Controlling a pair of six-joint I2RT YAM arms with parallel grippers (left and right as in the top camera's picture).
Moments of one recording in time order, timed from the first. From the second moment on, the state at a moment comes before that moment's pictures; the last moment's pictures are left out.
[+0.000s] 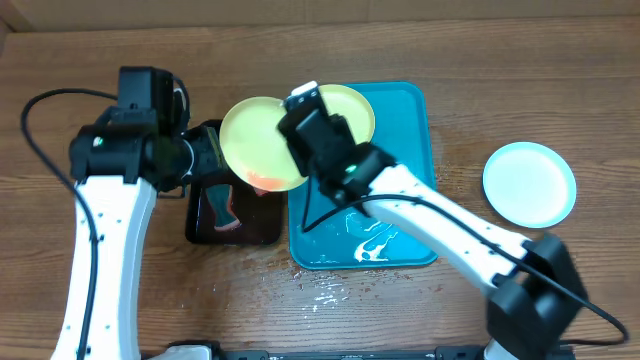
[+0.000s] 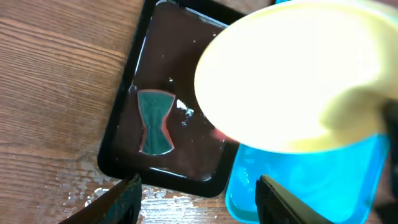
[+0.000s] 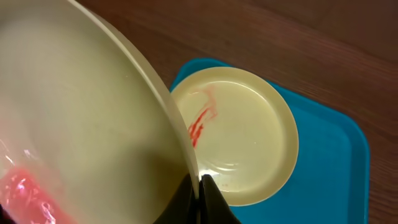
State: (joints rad) left arm -0.01 1.42 1.50 -1.25 0.09 -0.36; right arm 0.82 1.84 1.49 -0.51 0.43 0.22
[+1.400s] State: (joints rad) left arm -0.01 1.31 1.50 -1.26 0.09 -0.36; right arm 1.12 1.89 1.49 -0.53 1.16 0.19
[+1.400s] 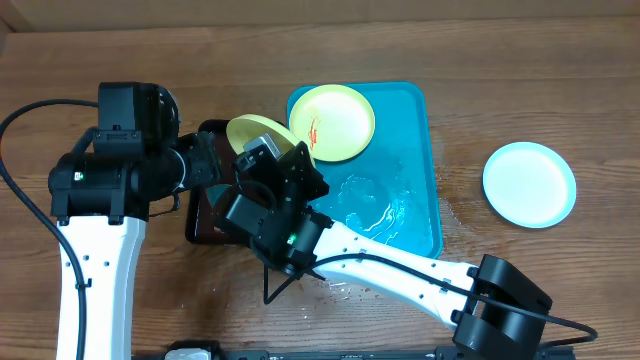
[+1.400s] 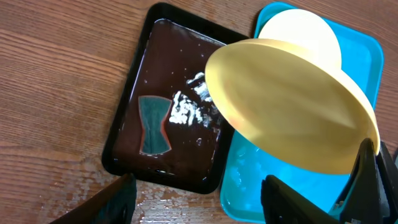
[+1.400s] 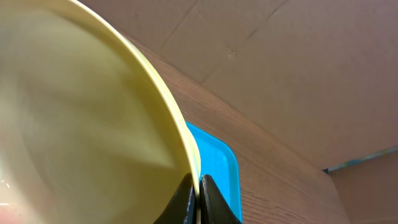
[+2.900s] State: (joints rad) left arm -0.01 1.31 1.50 -1.26 0.08 -0.36; right arm -0.56 1.72 1.19 -0.98 -0.19 0.50
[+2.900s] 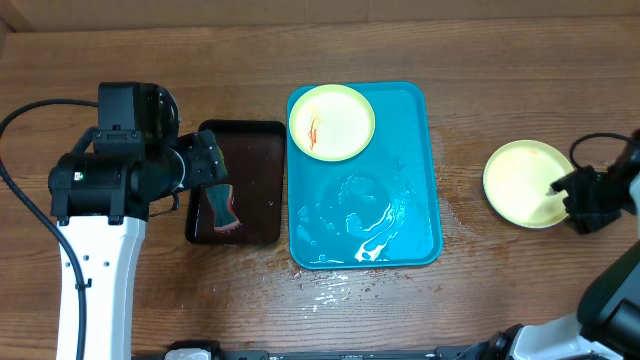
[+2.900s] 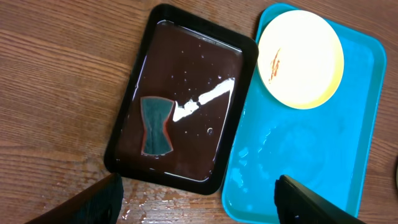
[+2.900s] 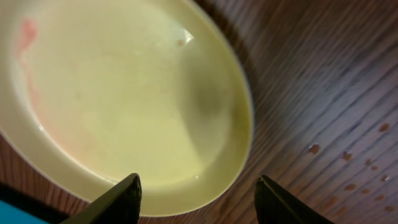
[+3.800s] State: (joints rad) left arm -0.01 1.31 1.50 -1.26 0.08 -0.36; right arm 0.36 2.02 1.42 -0.48 -0.04 0.23
